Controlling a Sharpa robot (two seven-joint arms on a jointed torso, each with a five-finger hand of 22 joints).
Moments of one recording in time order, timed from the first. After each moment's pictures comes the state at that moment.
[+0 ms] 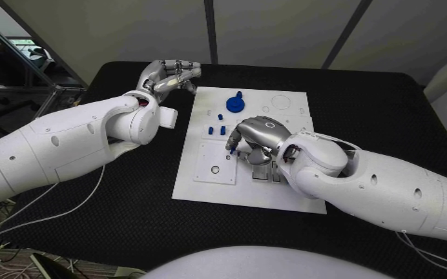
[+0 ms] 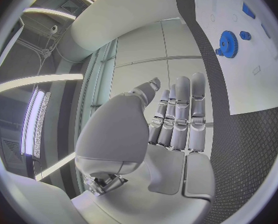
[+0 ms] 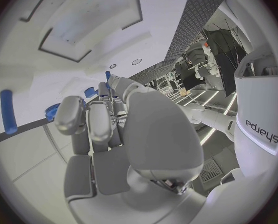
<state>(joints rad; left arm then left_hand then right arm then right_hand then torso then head) 1.11 -0.86 0.09 1.45 -0.16 -0.42 0.39 1.38 -0.12 0.40 0.03 0.11 0.93 0.19 0.21 0.07 0.93 0.12 0.48 0.14 1.10 0.04 0.98 0.43 0.19 1.05 0.14 0.57 0.93 0.98 -0.67 0.08 1.69 -1.78 -0.26 -0.18 1.52 -0.14 0.47 0.05 0.21 1.15 0.13 0.11 0.09 1.24 0.09 0.13 0.10 1.47 -0.02 1.23 1.11 0.11 1.29 0.09 1.30 1.17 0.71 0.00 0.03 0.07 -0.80</state>
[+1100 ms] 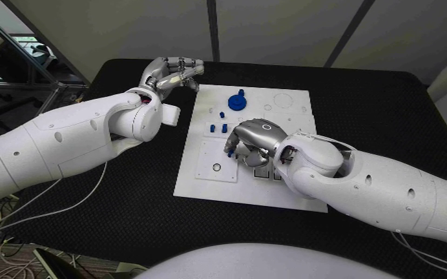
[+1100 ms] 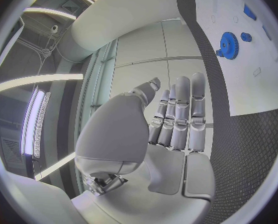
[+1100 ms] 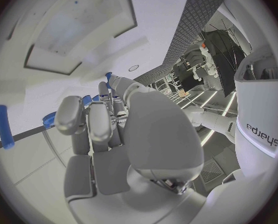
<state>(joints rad) 1.11 -0.86 0.09 1.45 -0.16 -0.41 0.38 1.38 -0.12 0.39 0.02 0.11 0.93 0.19 0.21 0.07 0.93 0.12 0.48 0.14 1.10 0.04 0.98 0.43 0.19 1.05 0.14 0.57 0.93 0.97 -0.65 0.07 1.66 -1.79 -0.23 -0.17 1.51 -0.14 0.47 0.05 0.21 1.15 0.13 0.11 0.09 1.24 0.09 0.13 0.10 1.47 -0.02 1.23 1.11 0.11 1.29 0.09 1.30 1.17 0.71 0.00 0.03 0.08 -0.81</state>
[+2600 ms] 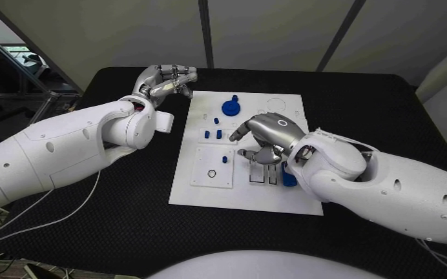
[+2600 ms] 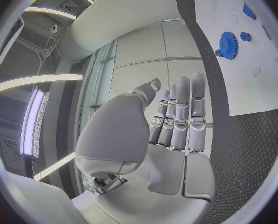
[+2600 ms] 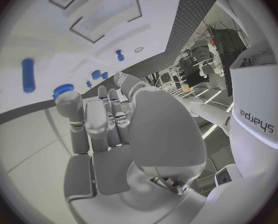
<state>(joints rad) 1.11 -0.86 0.09 1.44 -0.16 -0.40 0.38 1.38 -0.12 0.39 0.03 0.11 0.93 0.19 0.21 0.07 0.93 0.12 0.49 0.14 1.10 0.04 0.98 0.43 0.18 1.05 0.14 0.57 0.93 0.98 -0.79 0.13 1.79 -1.79 -0.32 -0.20 1.43 -0.18 0.40 0.06 0.22 1.01 0.16 0.07 0.07 1.04 0.11 0.10 0.07 1.47 0.02 1.18 1.01 0.11 1.18 0.13 1.20 1.03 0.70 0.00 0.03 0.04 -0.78</state>
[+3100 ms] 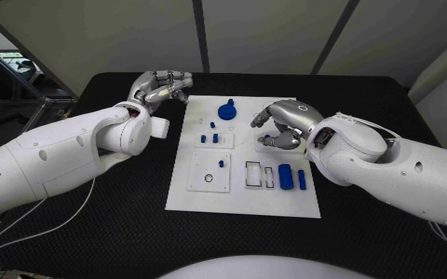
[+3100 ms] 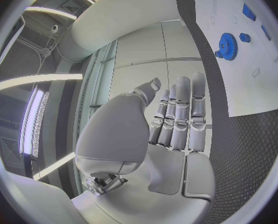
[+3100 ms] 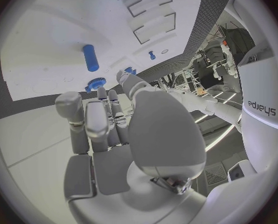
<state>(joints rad) 1.10 -0.86 0.09 1.44 -0.16 -0.39 0.38 1.38 -0.12 0.39 0.03 0.11 0.93 0.19 0.21 0.07 0.93 0.12 0.49 0.14 1.09 0.04 0.98 0.43 0.19 1.05 0.14 0.57 0.93 1.02 -0.87 0.16 1.75 -1.74 -0.25 -0.23 1.41 -0.19 0.33 0.08 0.22 0.96 0.13 0.07 0.07 1.00 0.11 0.14 0.07 1.47 0.02 1.21 1.03 0.11 1.19 0.13 1.20 1.04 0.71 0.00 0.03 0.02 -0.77</state>
